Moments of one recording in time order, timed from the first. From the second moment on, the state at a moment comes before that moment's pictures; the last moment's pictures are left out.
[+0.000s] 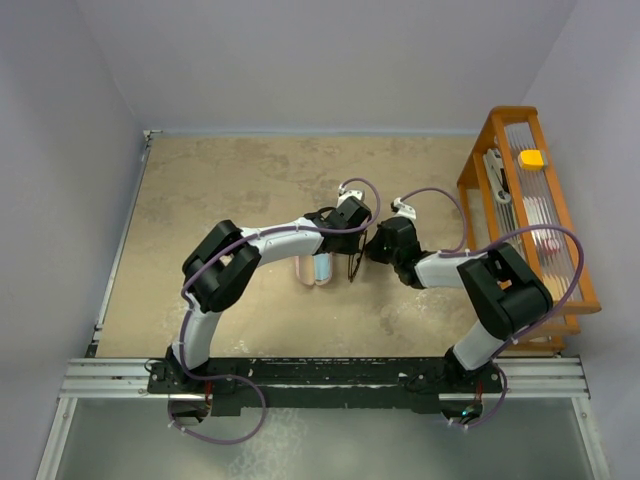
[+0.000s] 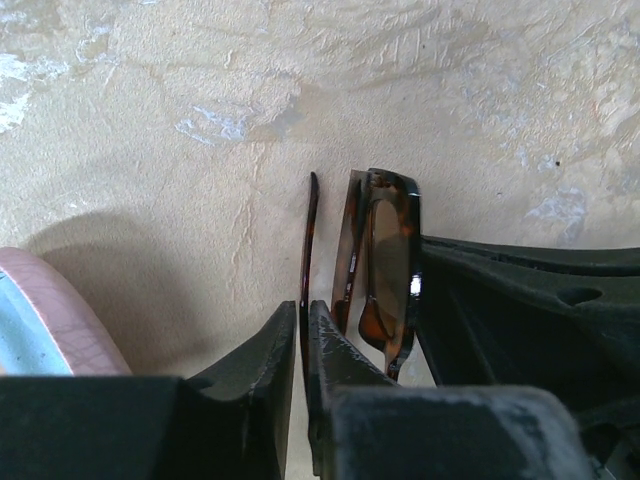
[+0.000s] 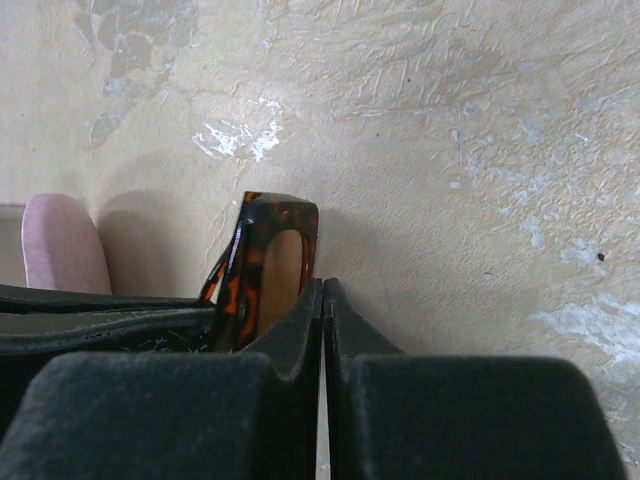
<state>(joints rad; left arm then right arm) -0.87 2.07 1.47 -0.30 -0.21 -0.63 0.49 1.64 0.60 0.40 0.14 0.65</state>
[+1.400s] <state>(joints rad) -0.76 1.60 1.18 -0.28 -0.36 -0.63 0.51 1.32 0.64 0.08 0.18 0.55</state>
